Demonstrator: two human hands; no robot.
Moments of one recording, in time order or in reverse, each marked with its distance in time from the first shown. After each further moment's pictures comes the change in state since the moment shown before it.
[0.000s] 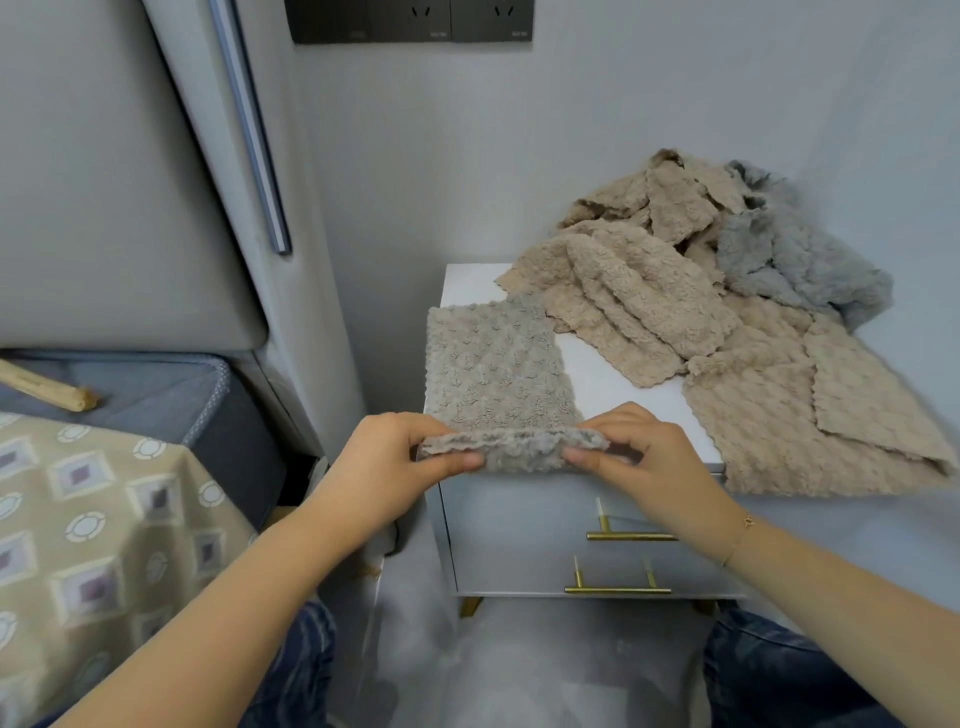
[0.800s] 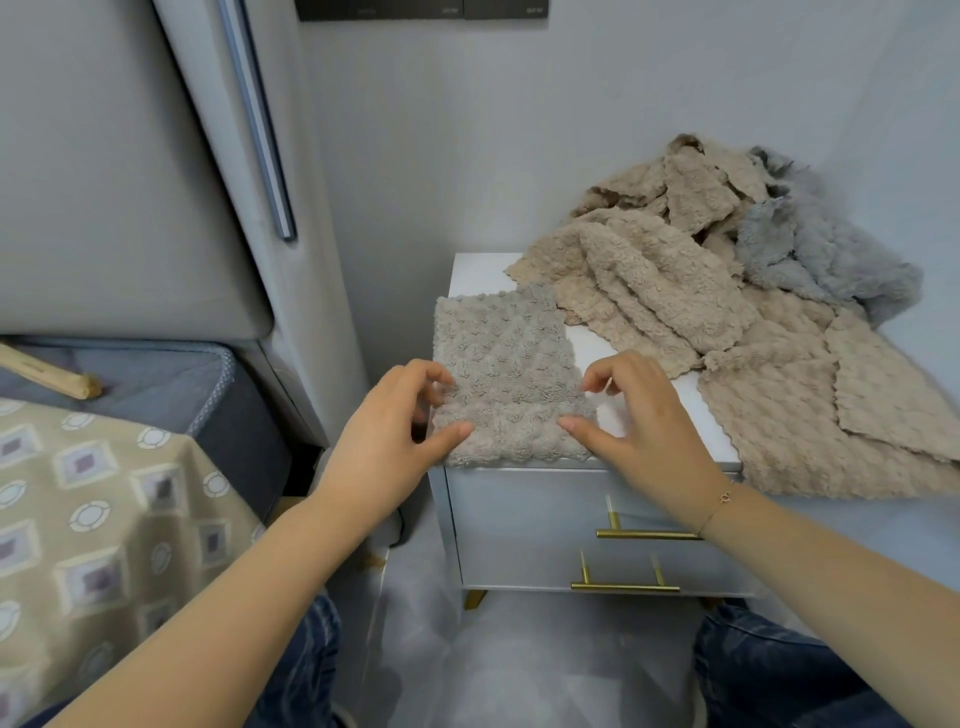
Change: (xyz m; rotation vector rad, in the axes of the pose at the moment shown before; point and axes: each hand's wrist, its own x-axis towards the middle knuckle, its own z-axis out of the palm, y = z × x) left_hand 0.007 -0.010 0.004 0.105 0.209 -0.005; right_hand 0.025 0.004 0.005 -0.340 0.109 -0.108
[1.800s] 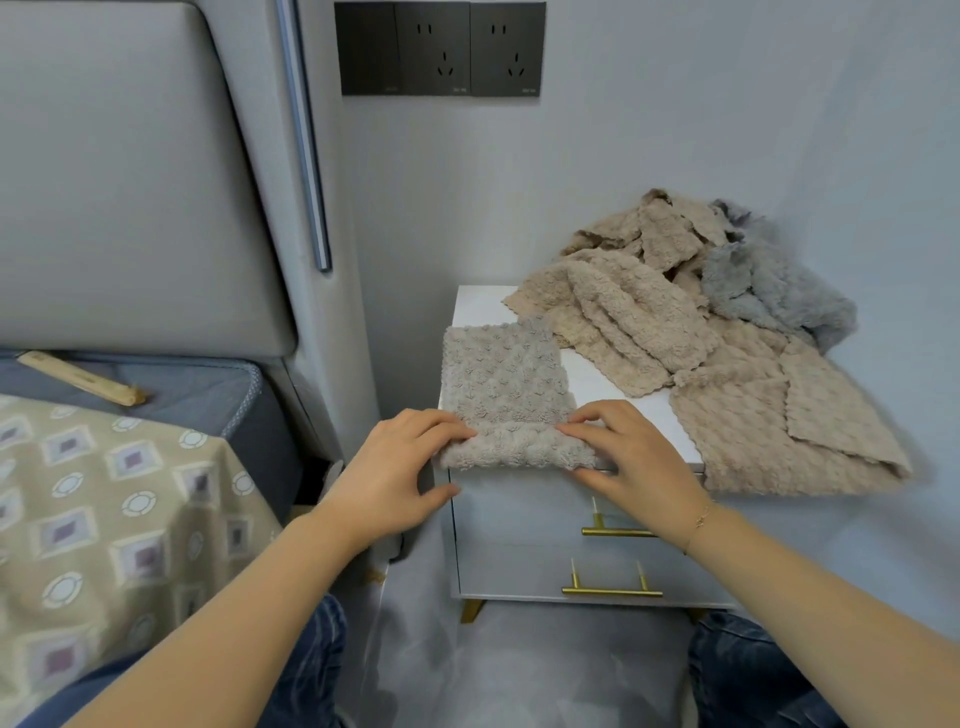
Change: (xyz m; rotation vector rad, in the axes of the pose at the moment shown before) left_hand -0.022 -0.022 -0.003 0.293 -0.143 0.368; right_hand -0.027 0.007 -0.009 -0.248 -0.120 -0.208
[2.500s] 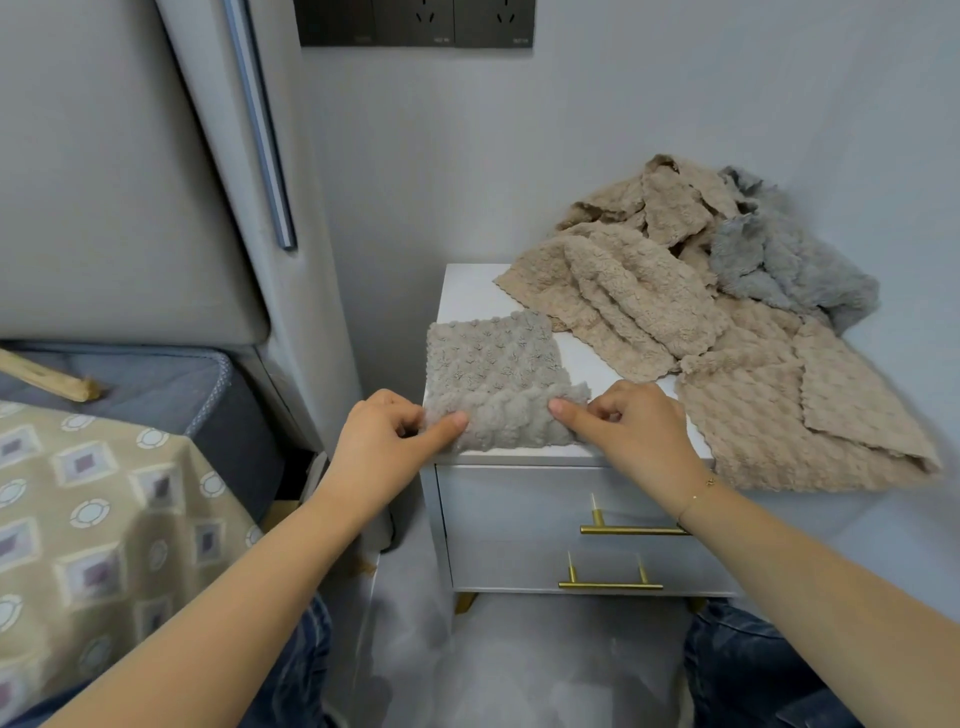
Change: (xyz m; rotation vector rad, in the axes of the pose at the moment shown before) left_hand 0.027 0.013 0.002 -0.414 0.168 -0.549; right_hand 0.029 -0.006 -0.002 0.224 0.050 0.547
